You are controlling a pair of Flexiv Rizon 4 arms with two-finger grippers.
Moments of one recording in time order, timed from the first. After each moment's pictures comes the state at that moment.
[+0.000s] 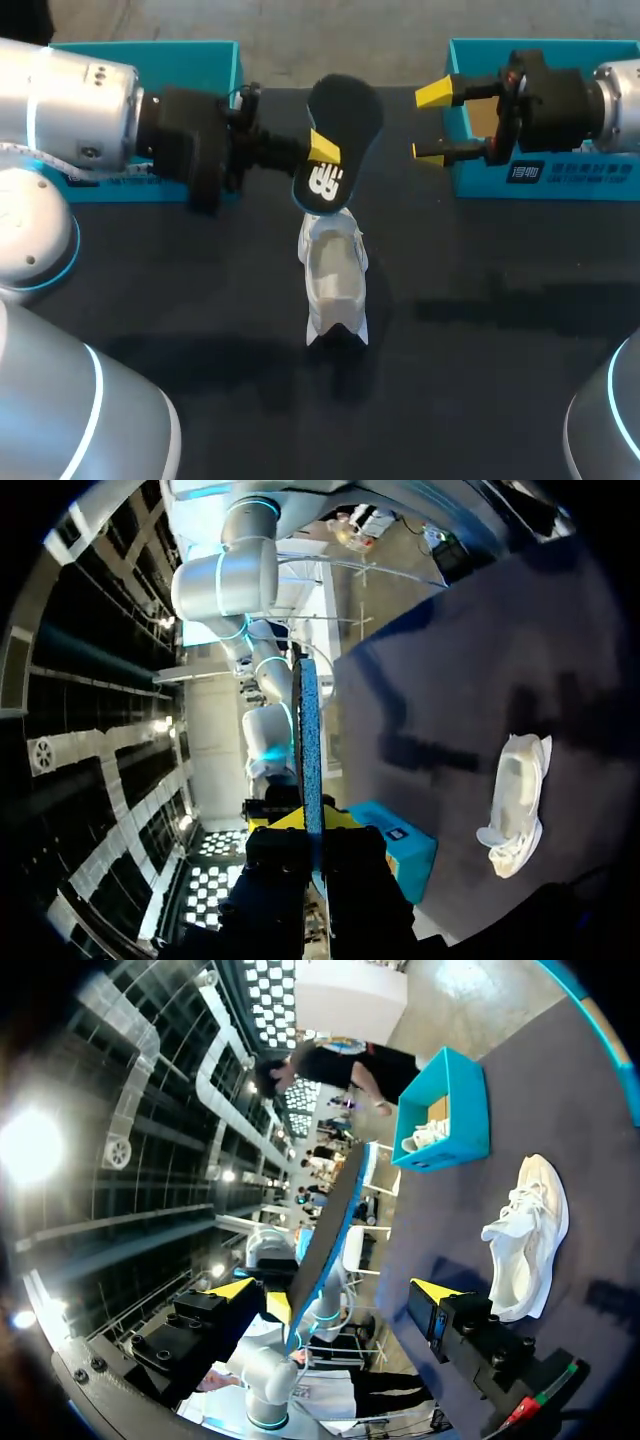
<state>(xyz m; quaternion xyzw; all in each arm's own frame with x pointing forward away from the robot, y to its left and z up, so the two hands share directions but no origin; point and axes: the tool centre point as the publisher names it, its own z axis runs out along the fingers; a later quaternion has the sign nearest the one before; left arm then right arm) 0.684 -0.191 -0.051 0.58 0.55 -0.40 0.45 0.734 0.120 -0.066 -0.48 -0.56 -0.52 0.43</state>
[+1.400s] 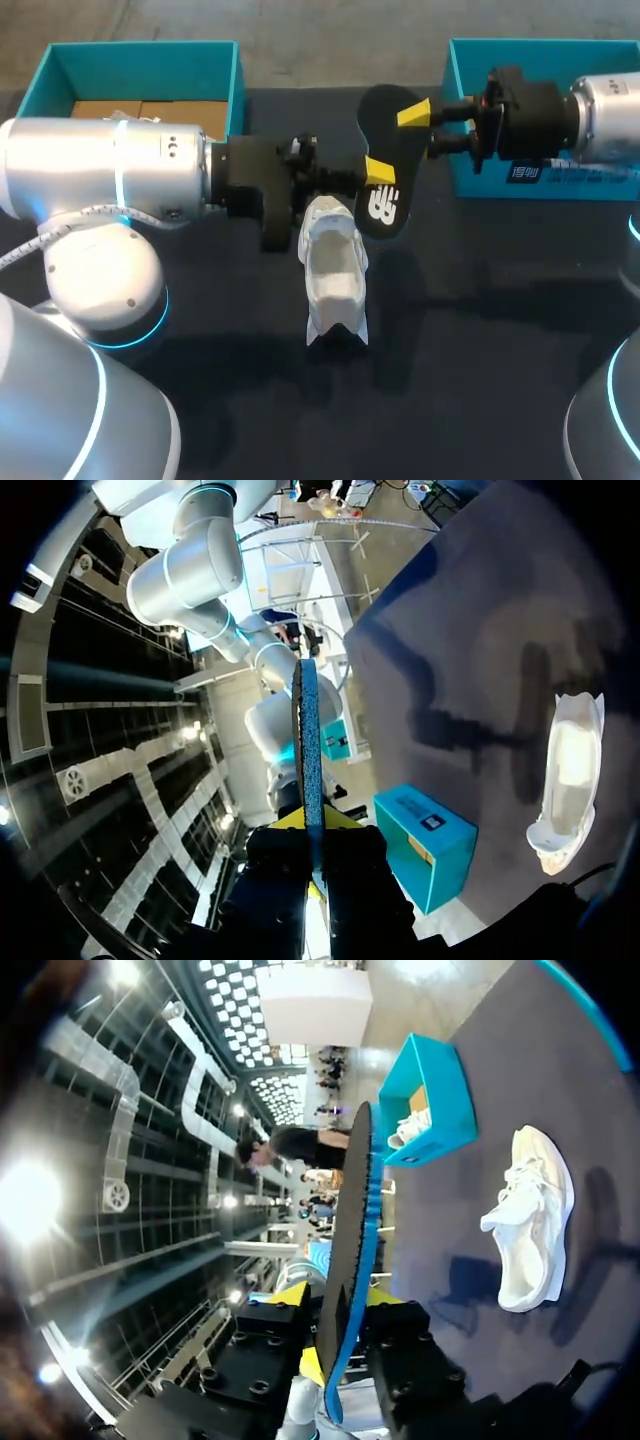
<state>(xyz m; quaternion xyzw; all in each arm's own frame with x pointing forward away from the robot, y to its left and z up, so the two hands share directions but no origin) 0.692 -0.250 -0.085 0.57 0.49 -0.39 0.53 0.752 0.135 -0.084 -0.53 -0.51 -0.50 0.46</state>
